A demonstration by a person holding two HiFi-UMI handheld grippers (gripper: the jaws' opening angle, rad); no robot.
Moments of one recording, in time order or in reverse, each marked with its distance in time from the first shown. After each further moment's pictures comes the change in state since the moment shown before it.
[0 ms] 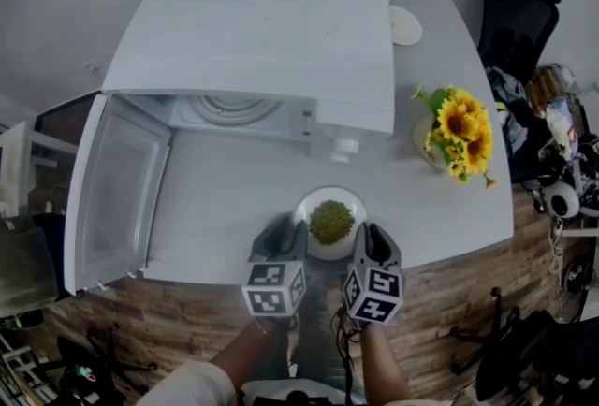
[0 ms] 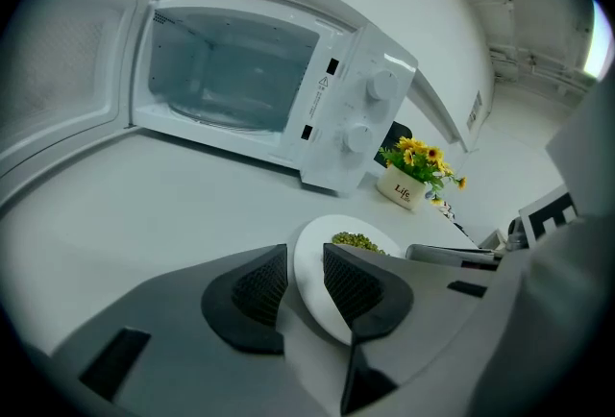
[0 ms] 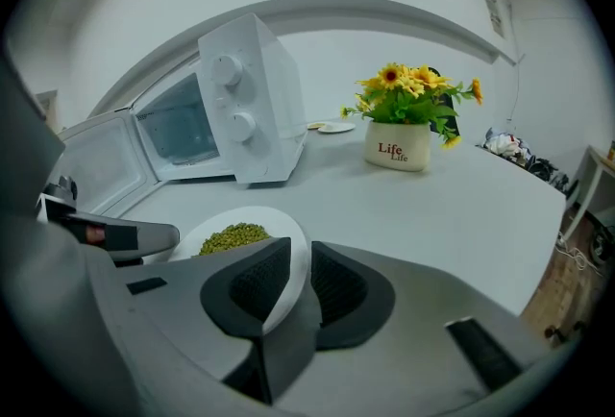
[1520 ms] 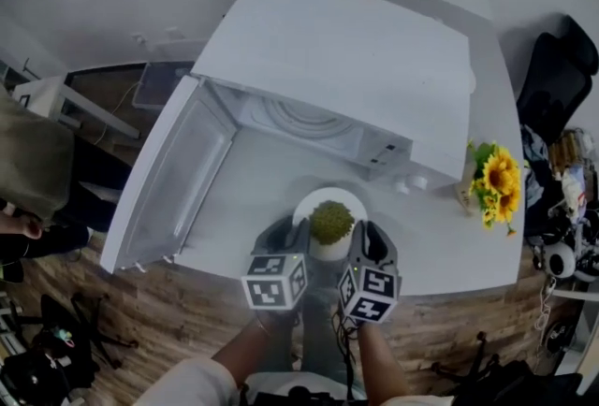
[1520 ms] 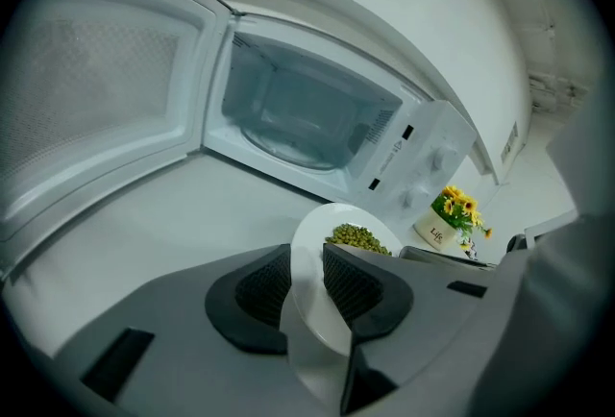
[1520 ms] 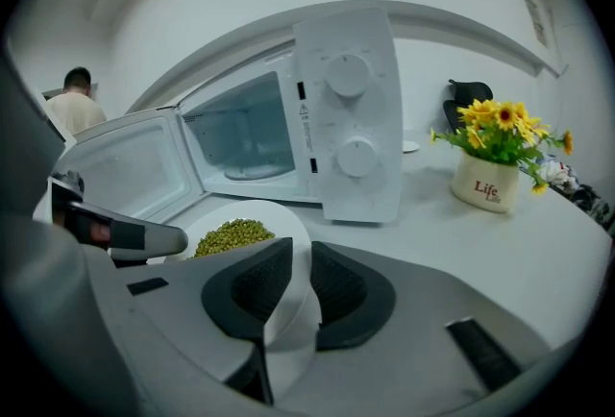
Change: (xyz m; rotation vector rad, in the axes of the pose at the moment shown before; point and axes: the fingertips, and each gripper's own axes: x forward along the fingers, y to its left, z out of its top) left arm -0.052 0.092 0.043 -0.180 -0.046 0.121; right arm 0.017 0.127 0.046 -0.132 -0.050 0.166
